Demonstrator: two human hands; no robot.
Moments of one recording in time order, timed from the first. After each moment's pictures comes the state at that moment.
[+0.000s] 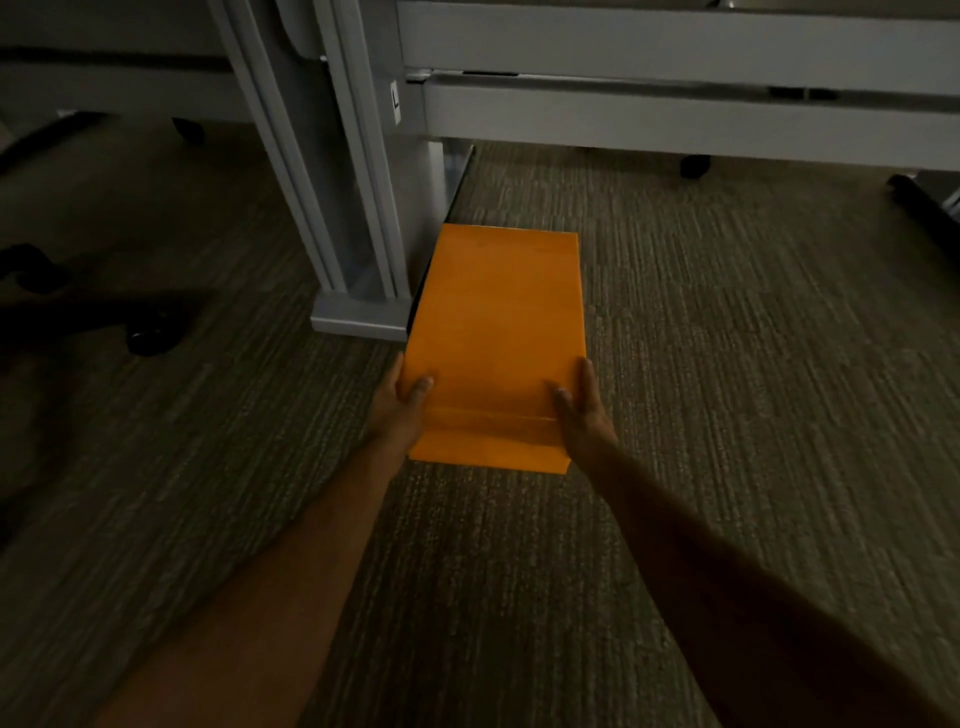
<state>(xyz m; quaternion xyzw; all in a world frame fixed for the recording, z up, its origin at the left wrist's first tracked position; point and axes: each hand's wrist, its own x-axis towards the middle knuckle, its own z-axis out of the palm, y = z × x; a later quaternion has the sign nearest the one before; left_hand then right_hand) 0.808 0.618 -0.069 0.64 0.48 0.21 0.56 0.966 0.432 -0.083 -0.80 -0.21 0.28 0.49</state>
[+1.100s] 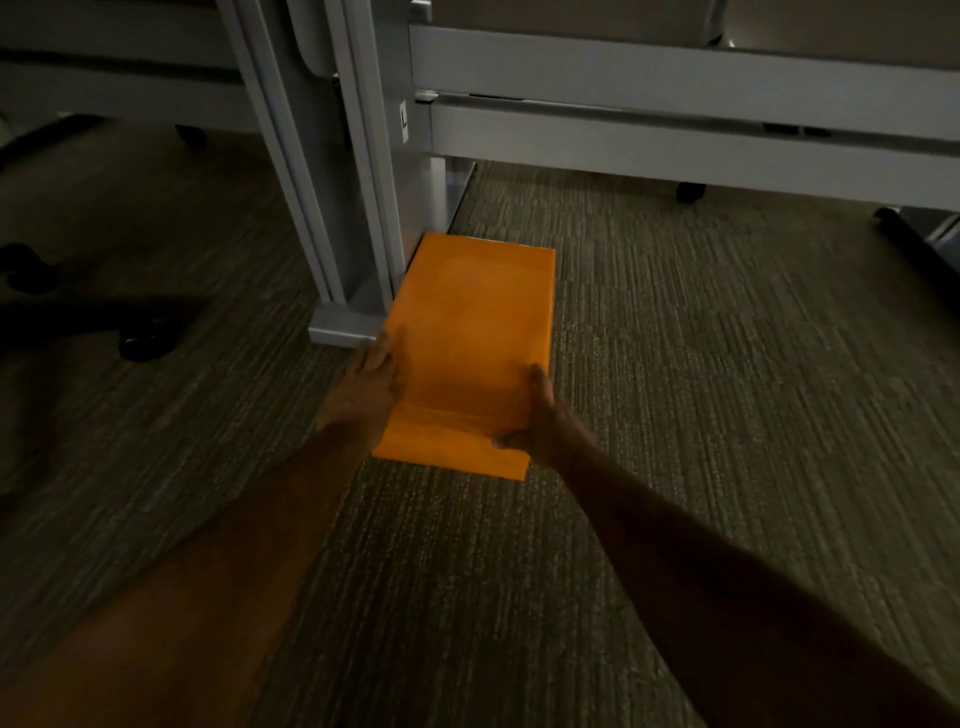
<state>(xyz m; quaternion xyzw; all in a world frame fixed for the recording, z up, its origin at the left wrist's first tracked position) 0.794 0.679 -0.058 0.91 0.37 0.08 0.18 0.968 0.481 -0.064 -0.87 -0.32 0.29 0.24</state>
